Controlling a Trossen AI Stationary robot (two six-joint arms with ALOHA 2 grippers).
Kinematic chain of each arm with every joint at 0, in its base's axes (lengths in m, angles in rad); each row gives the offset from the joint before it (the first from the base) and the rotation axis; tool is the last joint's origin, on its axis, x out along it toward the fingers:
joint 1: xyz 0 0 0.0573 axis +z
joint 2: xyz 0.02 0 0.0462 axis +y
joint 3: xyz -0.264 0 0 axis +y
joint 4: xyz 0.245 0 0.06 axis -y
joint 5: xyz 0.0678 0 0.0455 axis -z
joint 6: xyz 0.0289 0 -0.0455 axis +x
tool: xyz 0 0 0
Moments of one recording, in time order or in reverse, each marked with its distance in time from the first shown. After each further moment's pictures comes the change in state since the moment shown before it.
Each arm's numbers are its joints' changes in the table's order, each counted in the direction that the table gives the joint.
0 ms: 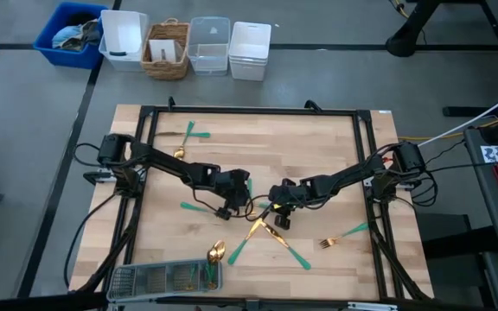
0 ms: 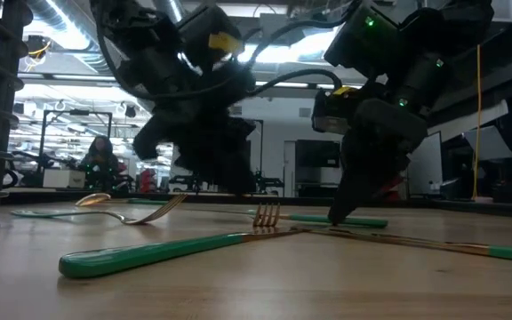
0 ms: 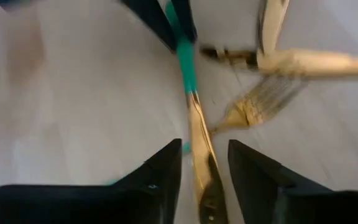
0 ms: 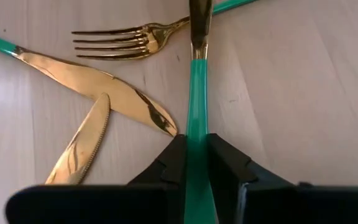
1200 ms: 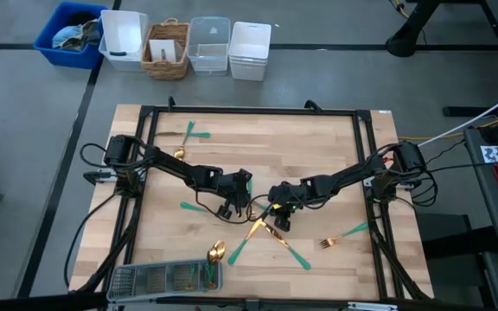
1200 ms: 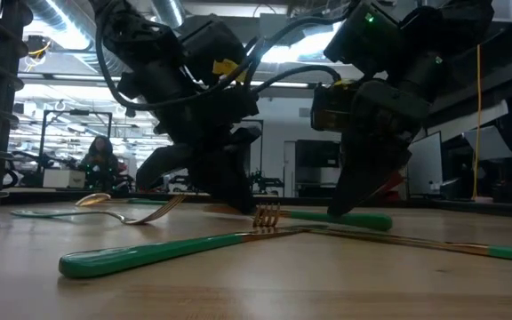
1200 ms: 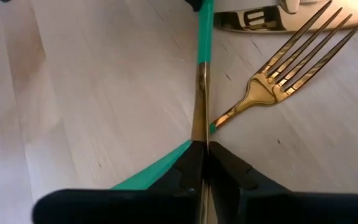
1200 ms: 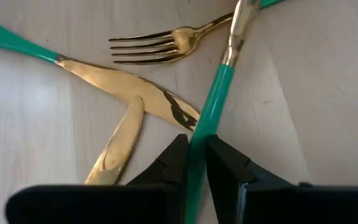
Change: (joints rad) left arm 0.005 0.066 -0.002 0.039 -0.096 0.138; right arm 0.000 -0.001 0.000 0.038 -0.094 0.040
